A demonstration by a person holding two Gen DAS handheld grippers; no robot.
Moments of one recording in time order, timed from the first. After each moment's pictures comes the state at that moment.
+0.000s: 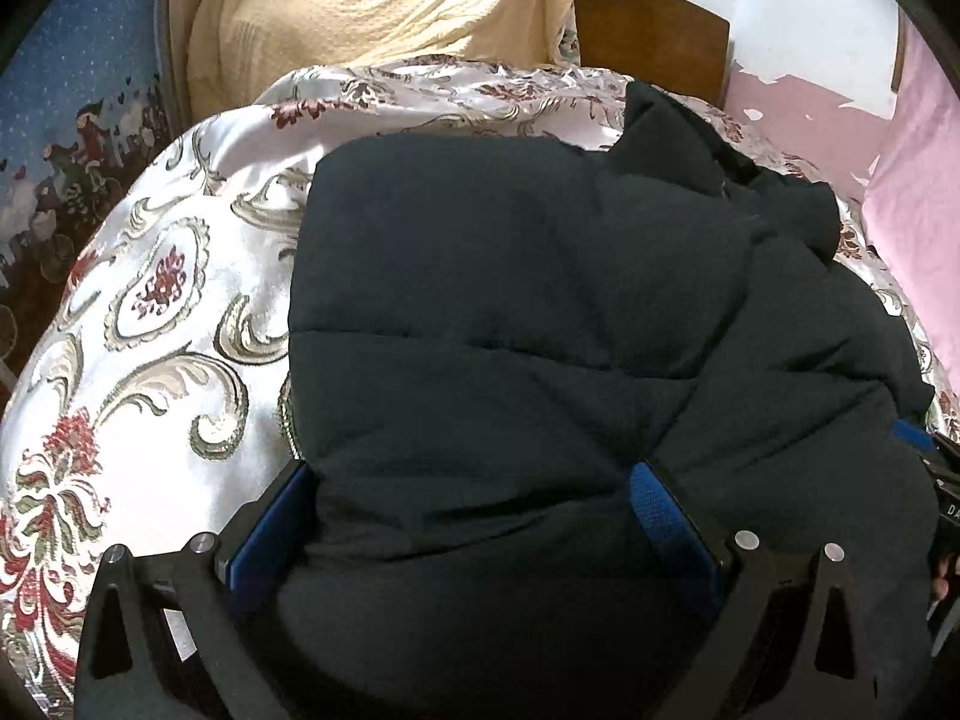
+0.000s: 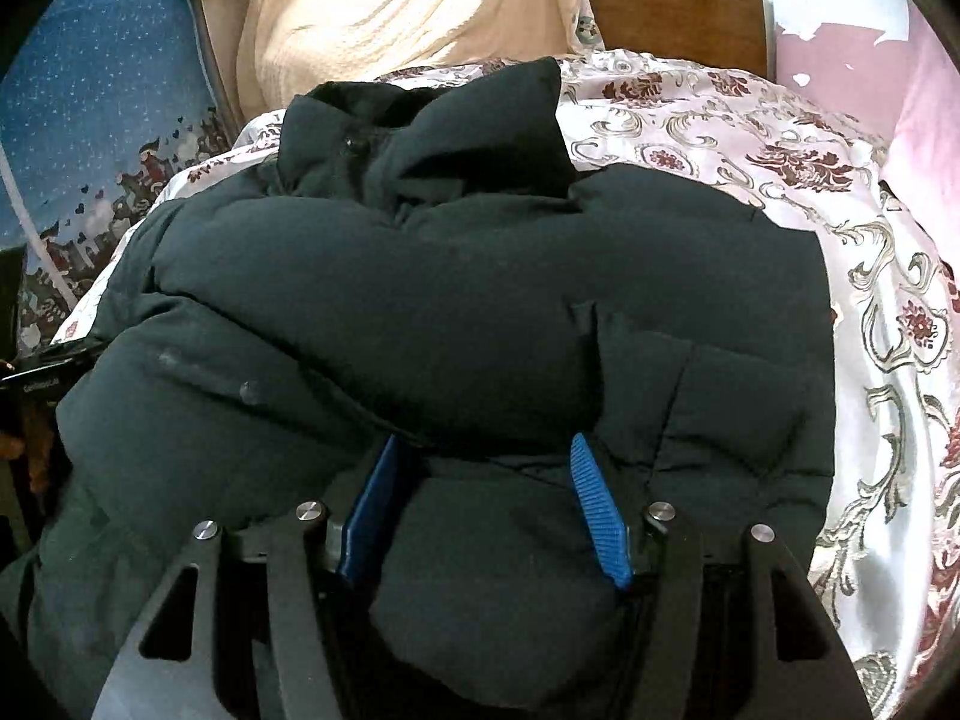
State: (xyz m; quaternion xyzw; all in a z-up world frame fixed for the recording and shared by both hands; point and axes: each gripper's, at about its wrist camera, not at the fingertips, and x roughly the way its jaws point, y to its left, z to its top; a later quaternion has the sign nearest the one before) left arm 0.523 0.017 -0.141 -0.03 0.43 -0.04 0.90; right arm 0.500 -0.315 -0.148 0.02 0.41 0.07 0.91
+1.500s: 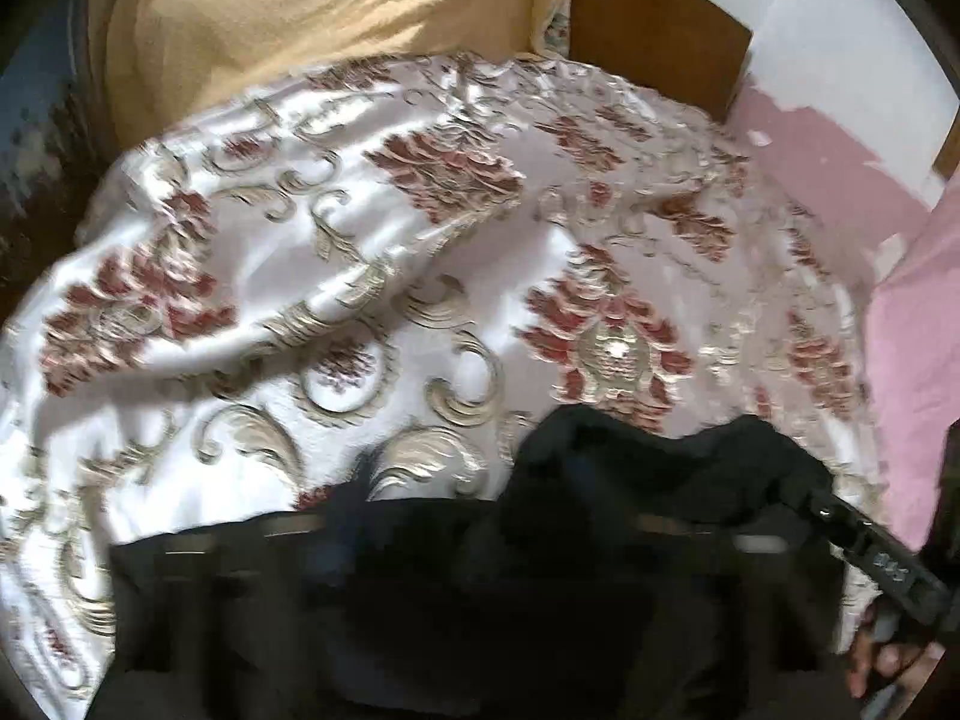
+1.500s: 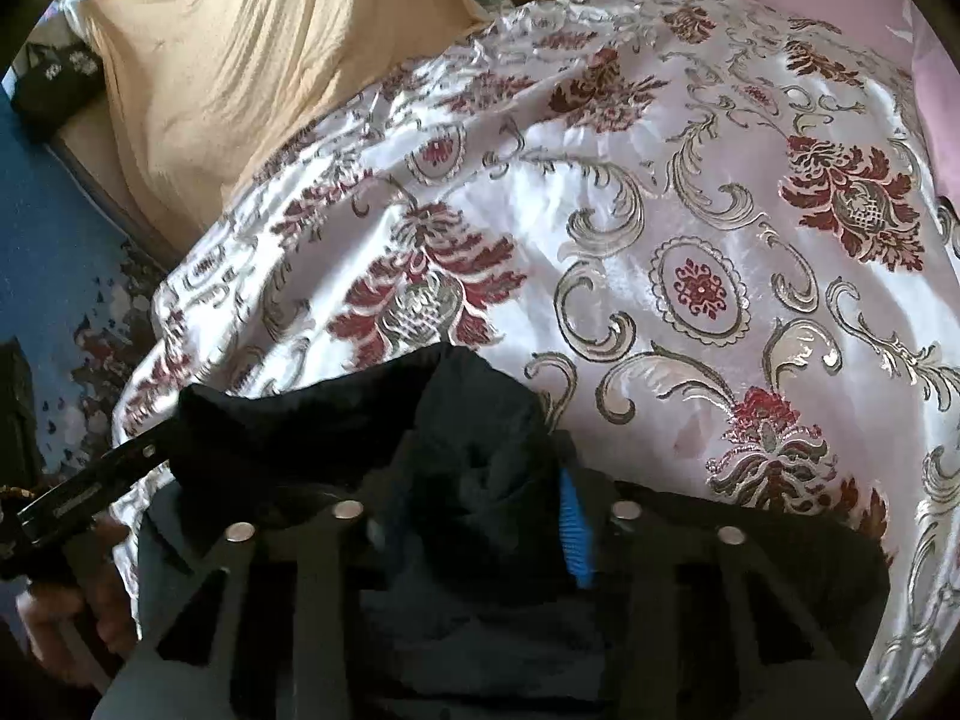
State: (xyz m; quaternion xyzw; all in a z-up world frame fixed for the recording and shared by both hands) left arm 0.749 -0.066 -0.055 -0.10 0.49 -0.09 0.86; right arm 0.714 -0.323 -0.079 0.18 0.46 0.01 0.87
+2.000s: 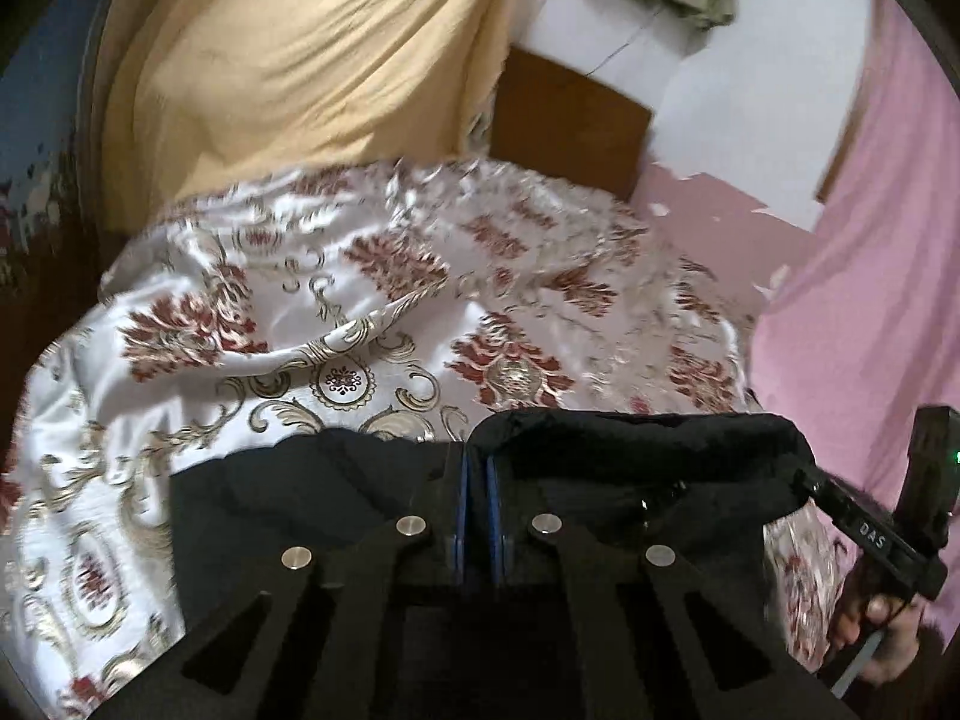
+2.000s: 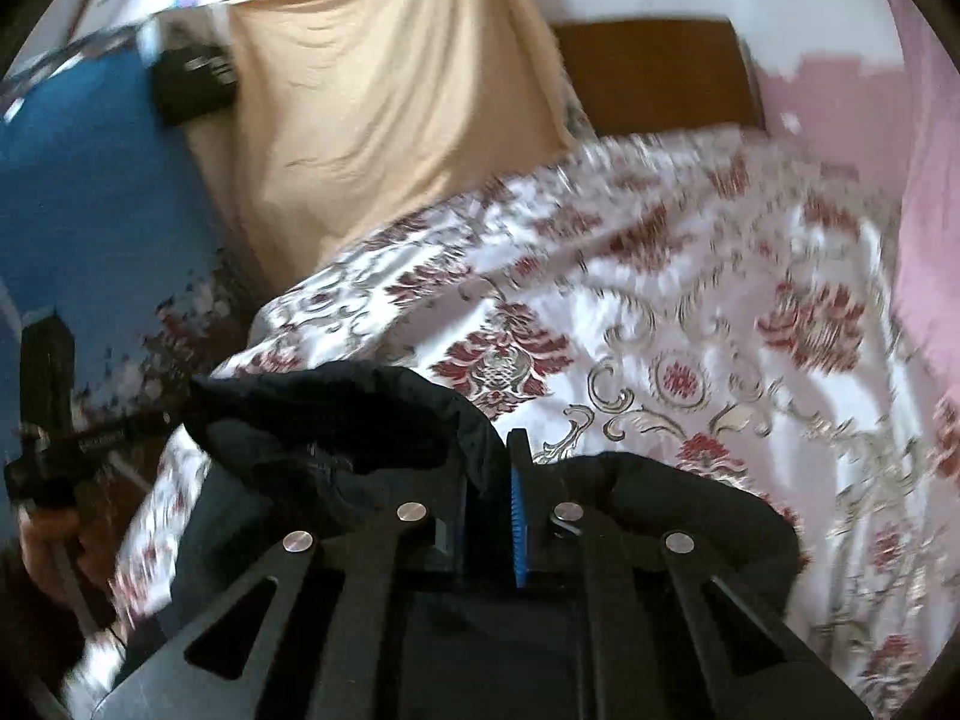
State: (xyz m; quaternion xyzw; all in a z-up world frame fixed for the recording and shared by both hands) left arm 0.604 -0.021 0.021 -0.10 0.35 -0.16 0.92; right arm 0.576 -0.317 0.008 0.09 0.32 0.08 0.94
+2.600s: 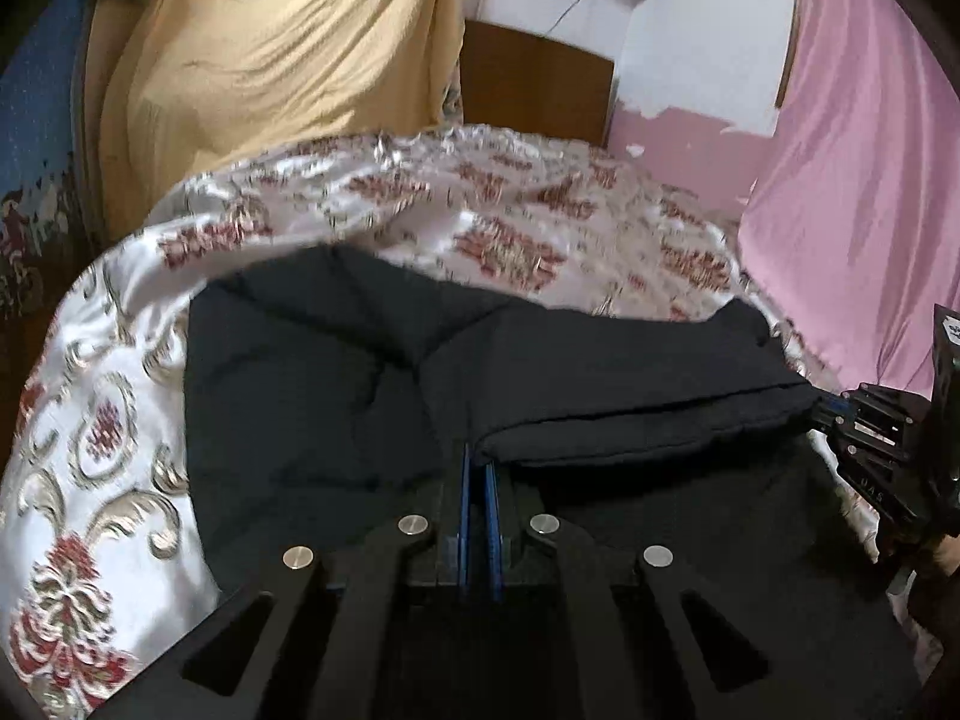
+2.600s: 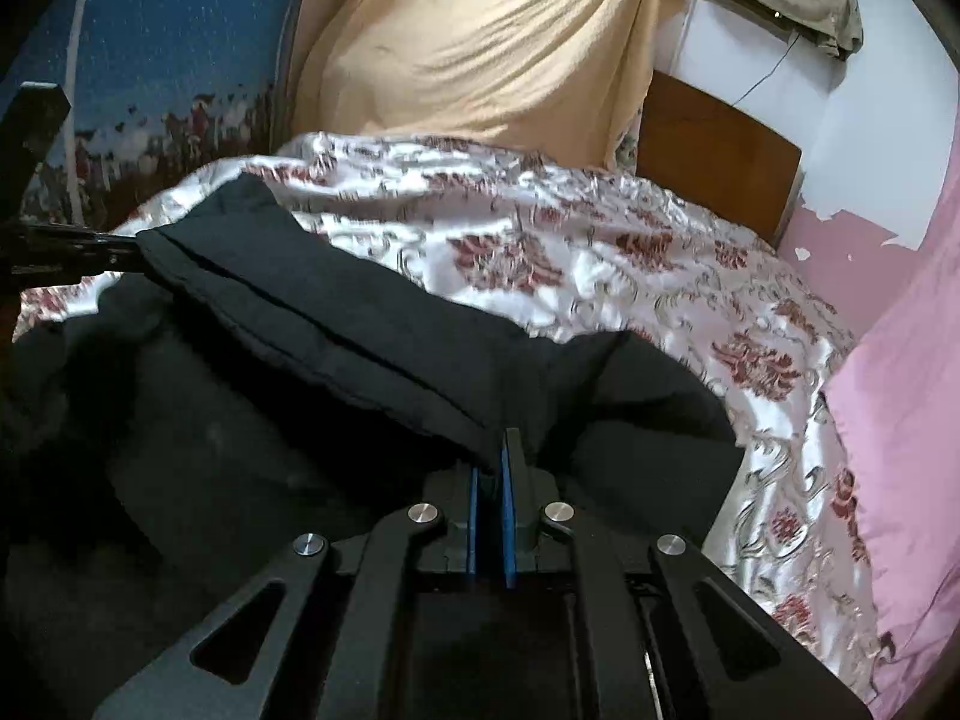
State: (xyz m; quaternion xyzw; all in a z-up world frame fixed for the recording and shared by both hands) left arm 0.515 -0.019 -0.061 -0.03 0.37 -0.17 0.91; right arm 0.485 -0.268 -0.040 -0.15 0.33 0.06 0.93
